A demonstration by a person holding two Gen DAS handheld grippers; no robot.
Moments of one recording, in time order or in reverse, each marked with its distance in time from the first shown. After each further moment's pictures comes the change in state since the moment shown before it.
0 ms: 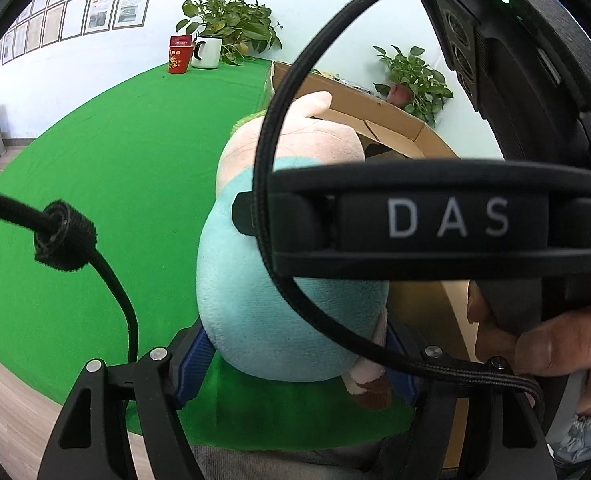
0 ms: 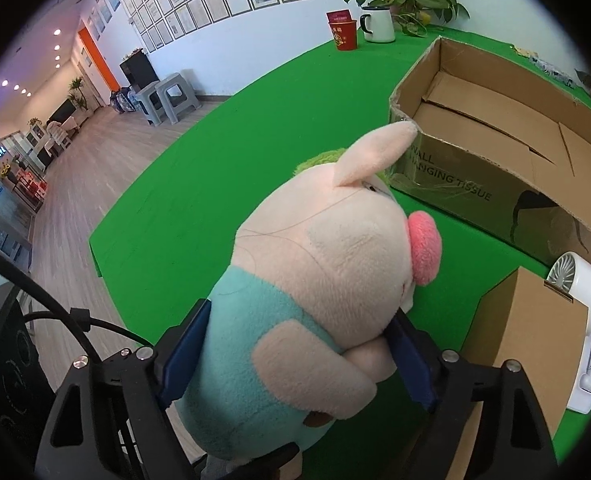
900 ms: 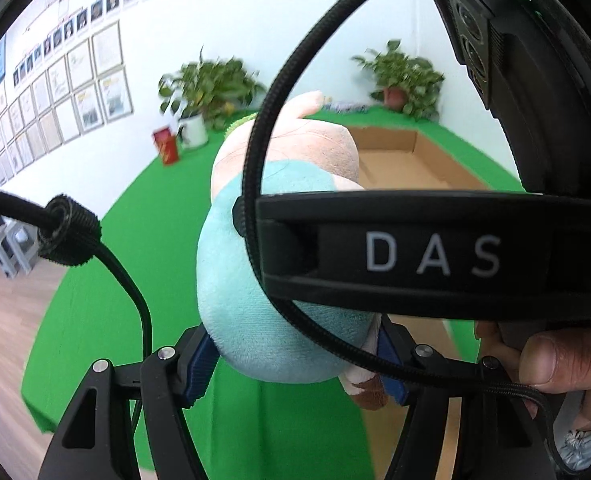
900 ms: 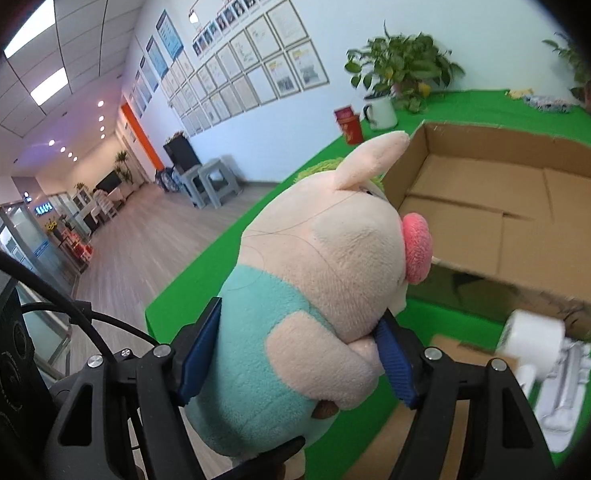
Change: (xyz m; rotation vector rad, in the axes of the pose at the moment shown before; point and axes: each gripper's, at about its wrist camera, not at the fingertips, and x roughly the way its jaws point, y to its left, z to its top) left arm 0.004 -0.166 0.071 0.262 -0.121 0.245; right arm -0.079 -0.043 0.015 0.034 -0.340 0.152
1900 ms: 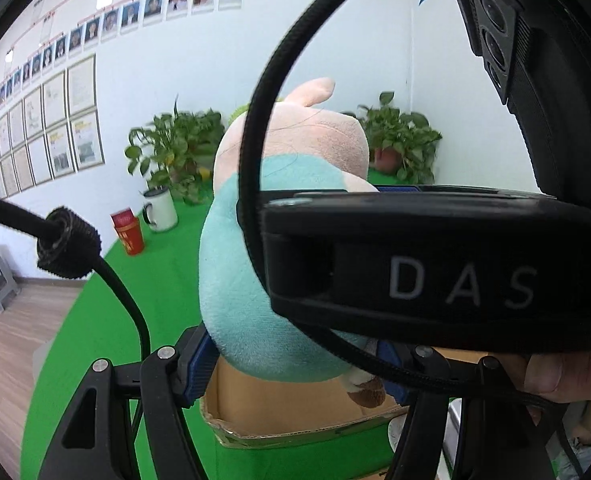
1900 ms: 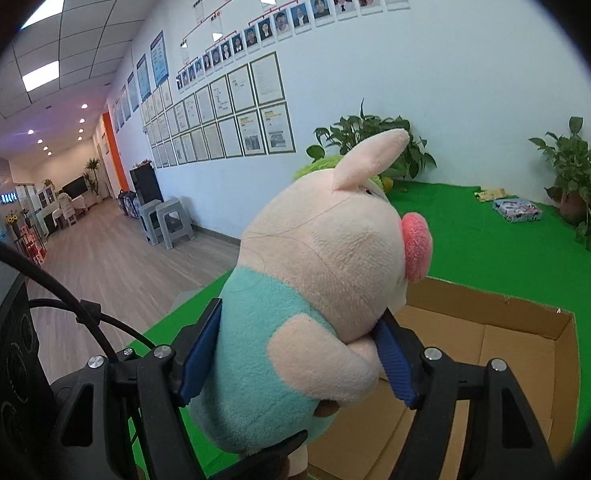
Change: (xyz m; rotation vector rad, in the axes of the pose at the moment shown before) left arm 0.143 -0.048 0.200 -0.018 -0.136 -0.078; right arm 0.035 -0.069 0.129 -0.131 -0.121 -0.153
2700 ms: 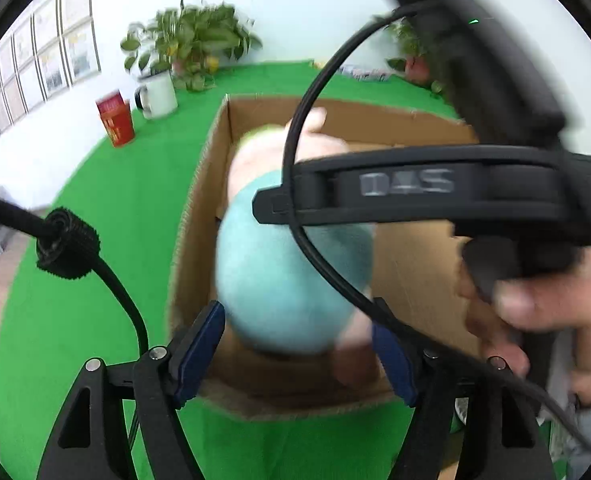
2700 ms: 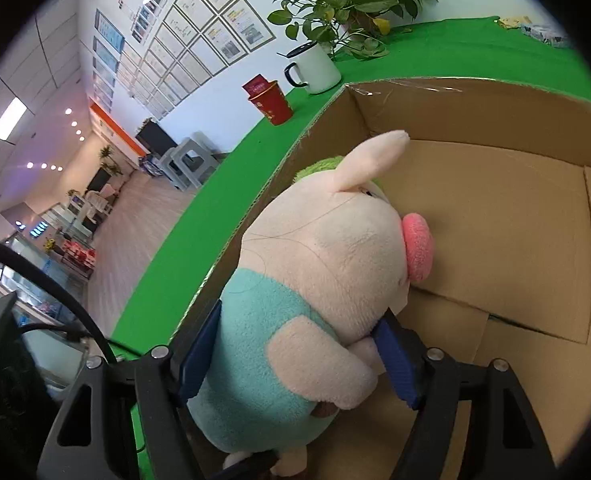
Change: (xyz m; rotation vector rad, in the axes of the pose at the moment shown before) left arm 0.106 0.030 -0.083 -0.062 0.285 0.051; right arm 0.130 -0.076 -0.066 0.290 0.359 0.183
